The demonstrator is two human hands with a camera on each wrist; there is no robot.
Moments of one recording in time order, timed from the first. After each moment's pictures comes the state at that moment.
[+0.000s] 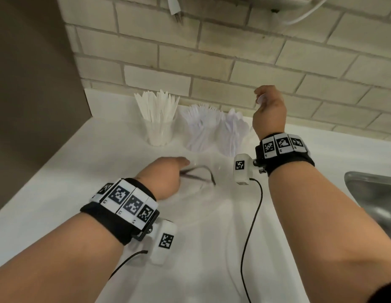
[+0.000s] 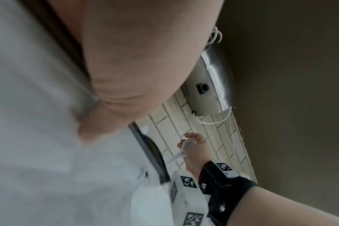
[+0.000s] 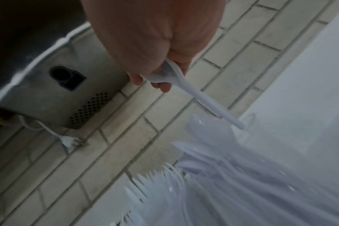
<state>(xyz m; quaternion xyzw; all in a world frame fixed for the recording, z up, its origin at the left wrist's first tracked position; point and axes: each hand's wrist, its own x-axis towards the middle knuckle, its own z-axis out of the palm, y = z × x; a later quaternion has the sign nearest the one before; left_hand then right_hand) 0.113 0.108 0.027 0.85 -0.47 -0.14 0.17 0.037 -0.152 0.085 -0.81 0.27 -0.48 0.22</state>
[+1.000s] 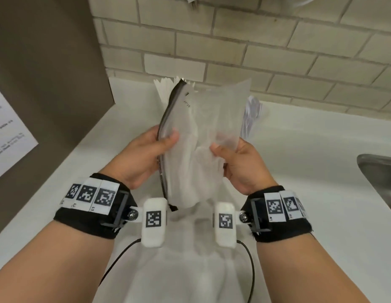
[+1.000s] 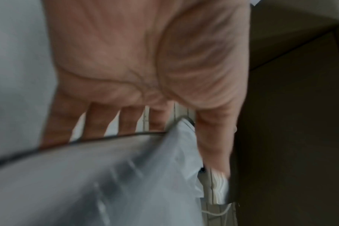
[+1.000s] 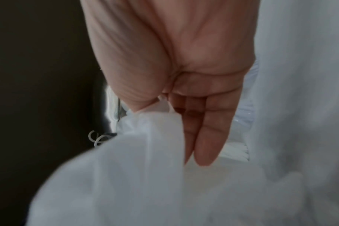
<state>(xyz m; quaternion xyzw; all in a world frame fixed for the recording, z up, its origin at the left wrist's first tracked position) 0.085 0.201 0.060 0.55 -0.25 -0.36 0.71 -0.037 0.034 0.047 -0.61 0.20 -0.18 0.74</state>
